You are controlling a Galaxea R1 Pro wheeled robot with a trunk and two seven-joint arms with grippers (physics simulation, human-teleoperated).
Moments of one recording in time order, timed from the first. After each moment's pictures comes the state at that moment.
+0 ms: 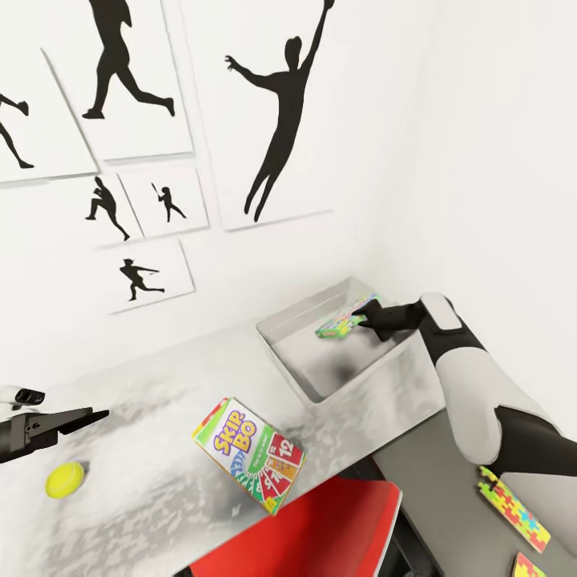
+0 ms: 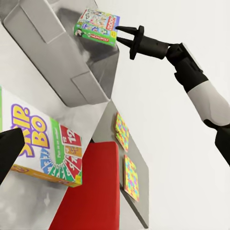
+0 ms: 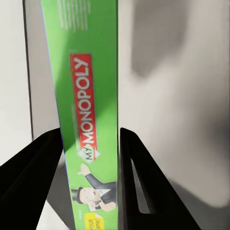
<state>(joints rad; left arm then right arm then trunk) -0.30 0.59 0.39 -1.28 0.40 1.02 -1.57 -1.23 -0.04 -0.27 -0.52 -1.06 0.86 -0.45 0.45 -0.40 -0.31</state>
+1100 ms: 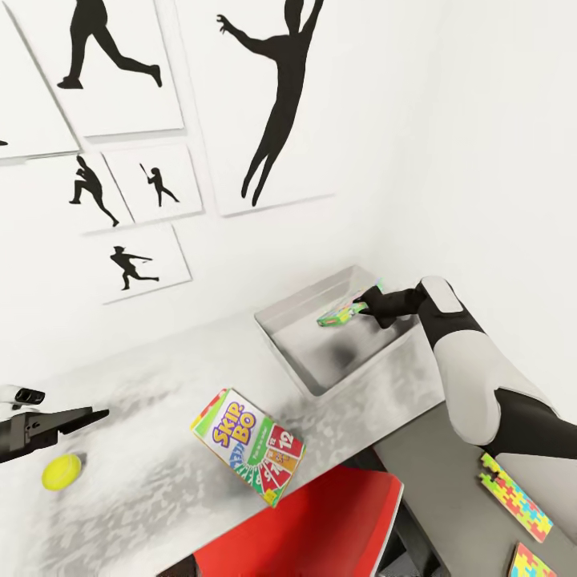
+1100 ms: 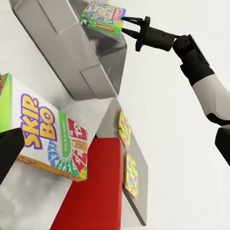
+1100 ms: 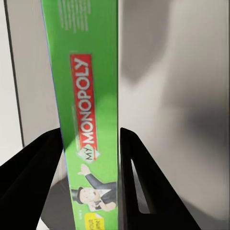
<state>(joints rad) -0.31 0.59 0.39 -1.28 0.40 1.02 -1.57 -1.31 -0.02 -0.30 -0.51 -1.06 0.83 -0.54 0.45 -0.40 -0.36</state>
